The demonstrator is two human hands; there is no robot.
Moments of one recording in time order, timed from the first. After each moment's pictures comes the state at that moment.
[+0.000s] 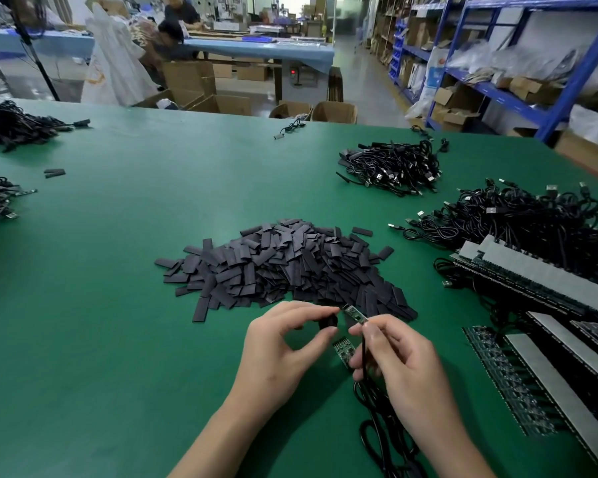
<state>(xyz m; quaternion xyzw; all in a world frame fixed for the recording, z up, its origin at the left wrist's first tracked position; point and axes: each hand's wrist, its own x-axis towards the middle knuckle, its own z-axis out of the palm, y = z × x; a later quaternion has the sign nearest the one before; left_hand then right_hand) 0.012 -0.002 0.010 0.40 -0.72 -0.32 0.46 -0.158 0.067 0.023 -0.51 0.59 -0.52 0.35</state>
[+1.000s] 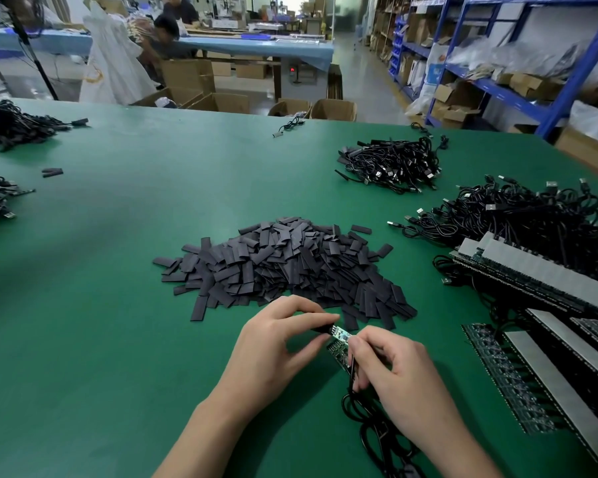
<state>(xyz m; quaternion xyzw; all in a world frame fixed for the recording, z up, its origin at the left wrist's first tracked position) 0.024 -0.010 0.011 0.35 -0.83 -0.20 0.38 -0.161 0.072 0.031 -0.59 0.64 -0.39 0.28</state>
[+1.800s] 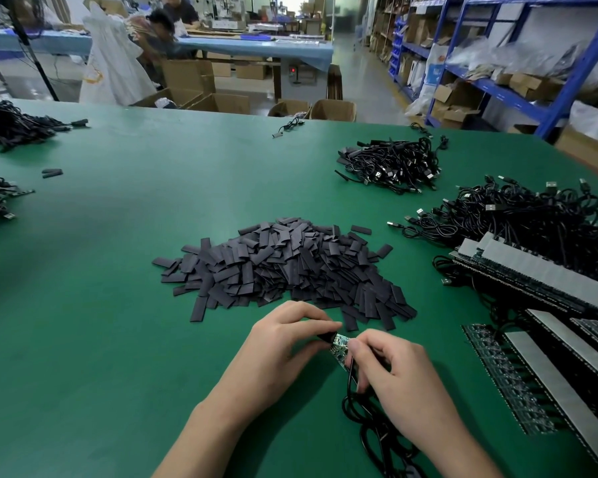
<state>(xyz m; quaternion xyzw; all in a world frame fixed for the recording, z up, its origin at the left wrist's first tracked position) 0.023 -0.012 0.010 0.31 -0.86 -0.21 0.35 -0.163 0.071 0.028 -0.60 0.65 -0.37 0.28</state>
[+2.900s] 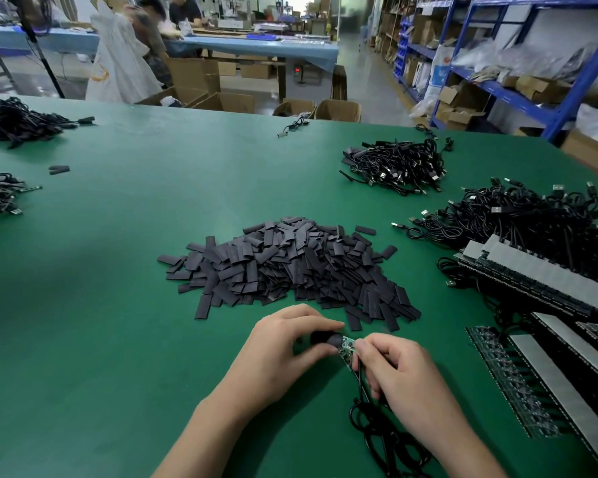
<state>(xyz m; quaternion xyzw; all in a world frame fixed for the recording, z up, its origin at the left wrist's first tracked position) 0.025 -0.012 0.012 0.35 -0.82 -0.30 0.32 -0.168 0.068 0.019 -0.56 0.64 -0.39 0.36</state>
